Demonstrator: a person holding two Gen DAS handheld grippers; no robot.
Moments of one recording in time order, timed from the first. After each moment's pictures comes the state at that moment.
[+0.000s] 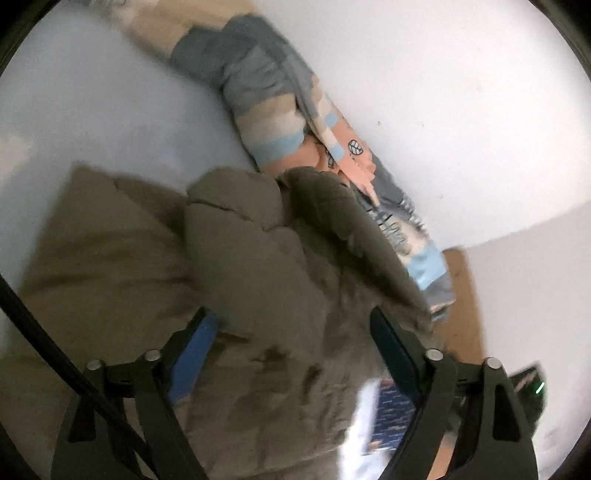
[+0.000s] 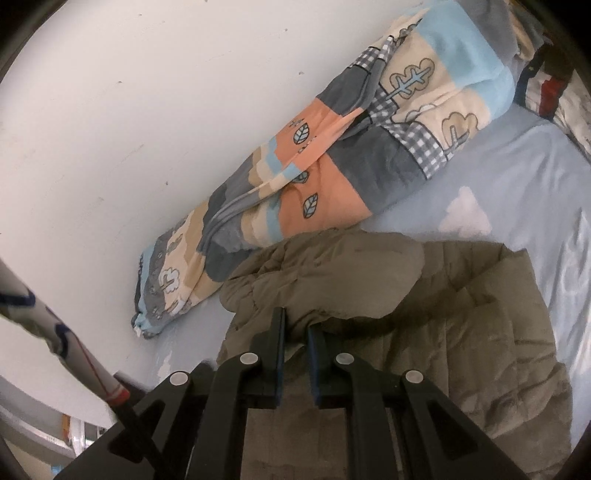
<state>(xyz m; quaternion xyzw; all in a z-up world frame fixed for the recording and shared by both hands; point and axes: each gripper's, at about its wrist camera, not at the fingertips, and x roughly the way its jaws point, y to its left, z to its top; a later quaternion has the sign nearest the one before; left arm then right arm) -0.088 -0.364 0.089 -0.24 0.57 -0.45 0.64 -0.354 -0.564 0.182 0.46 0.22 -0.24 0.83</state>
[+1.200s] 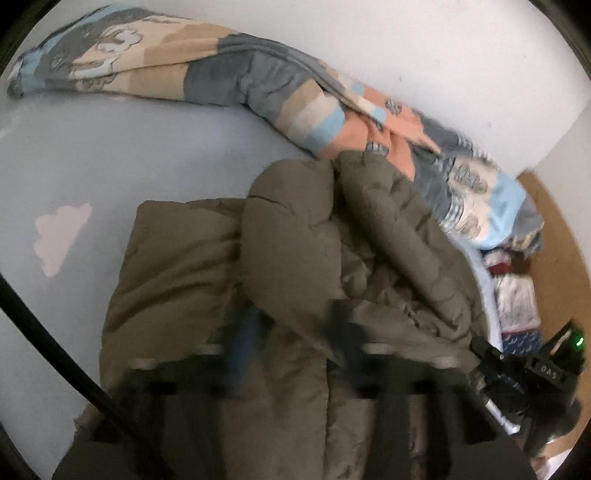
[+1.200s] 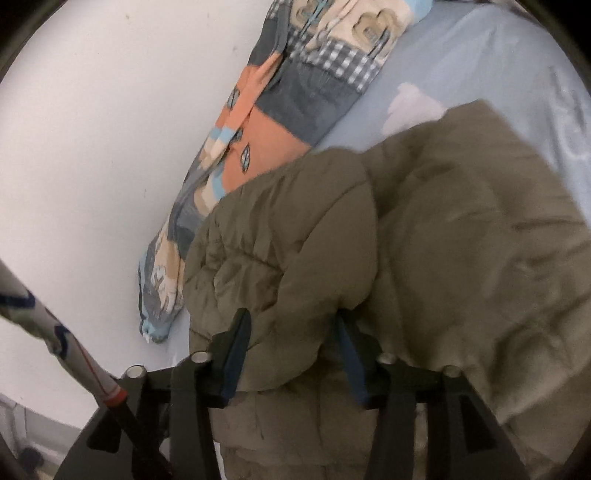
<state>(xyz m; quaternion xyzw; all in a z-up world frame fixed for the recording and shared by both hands) -0.117 -0.357 0.072 0.01 0.50 -0.42 0.75 -0.382 -0.567 0.058 0.54 0.23 -0.24 0.77</state>
